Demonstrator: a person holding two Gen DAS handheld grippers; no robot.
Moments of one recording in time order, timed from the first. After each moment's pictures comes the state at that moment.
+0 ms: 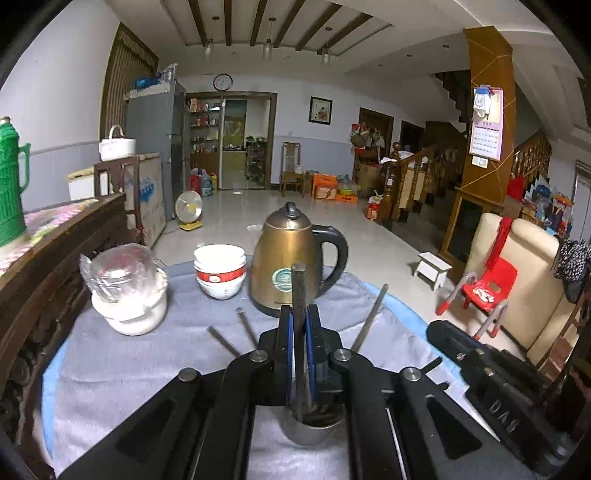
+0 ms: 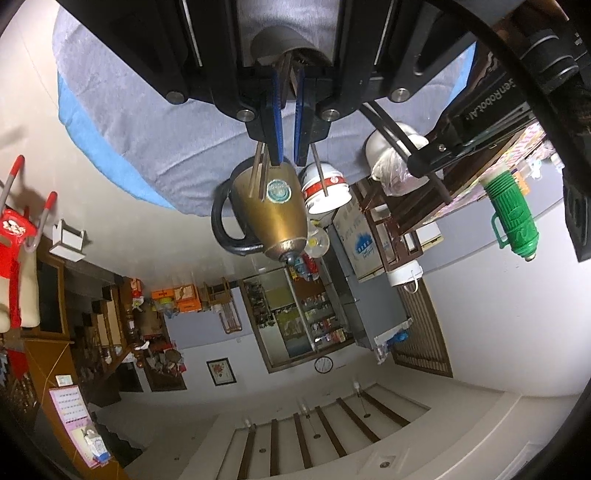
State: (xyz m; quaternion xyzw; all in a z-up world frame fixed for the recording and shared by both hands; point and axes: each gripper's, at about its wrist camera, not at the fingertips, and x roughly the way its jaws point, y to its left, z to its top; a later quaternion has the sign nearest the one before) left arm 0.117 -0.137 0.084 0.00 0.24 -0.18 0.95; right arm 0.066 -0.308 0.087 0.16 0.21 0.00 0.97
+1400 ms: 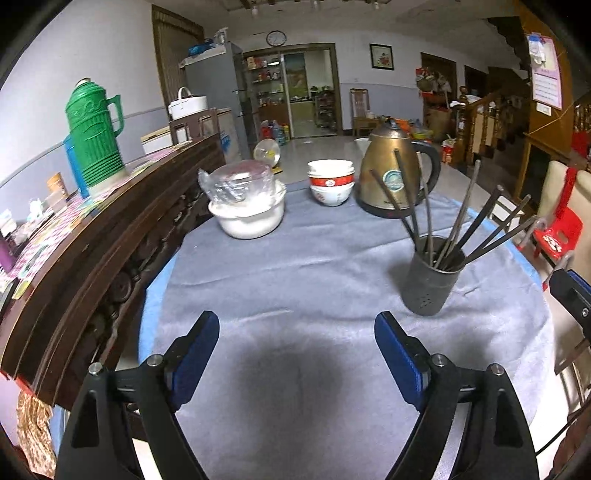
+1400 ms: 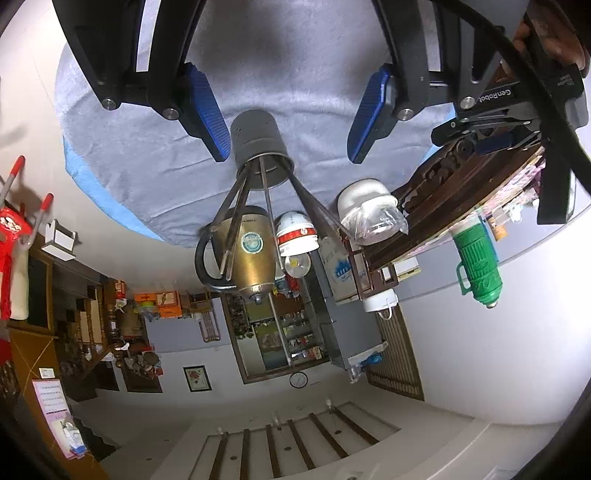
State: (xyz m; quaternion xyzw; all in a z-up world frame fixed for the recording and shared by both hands) left arm 0.032 -0.029 0.026 0.07 0.34 -0.02 0.94; right arm -0.039 -0.249 0.054 0.12 0.23 0.04 0.97
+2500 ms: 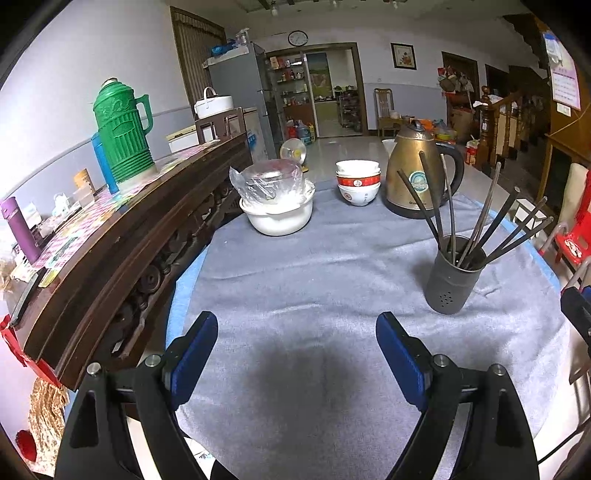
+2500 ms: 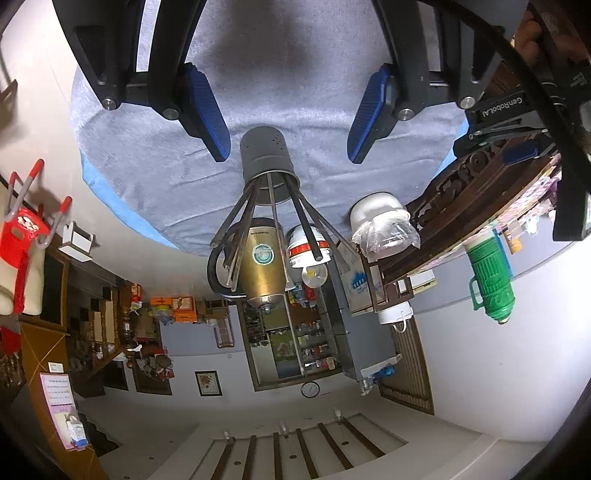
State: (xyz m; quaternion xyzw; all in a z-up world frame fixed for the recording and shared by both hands) left arm 0.022 -0.023 0.032 0.07 0.34 0.03 0.94; right arm -0.050 -0.231 0.055 0.10 0.25 0.00 0.96
